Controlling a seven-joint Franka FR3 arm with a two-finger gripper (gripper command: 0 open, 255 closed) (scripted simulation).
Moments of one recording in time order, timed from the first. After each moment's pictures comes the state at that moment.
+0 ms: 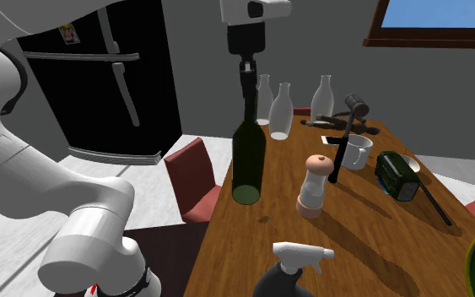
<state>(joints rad) -0.02 -0.57 0.24 -1.91 0.10 1.45 0.39</state>
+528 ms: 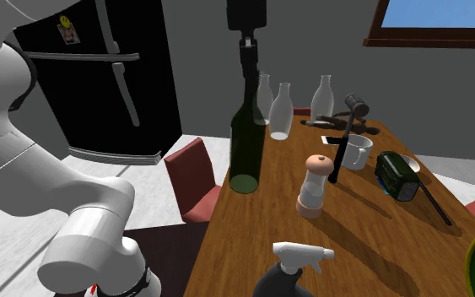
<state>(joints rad) -0.02 -0.51 0.25 -1.75 0.09 1.35 0.40</state>
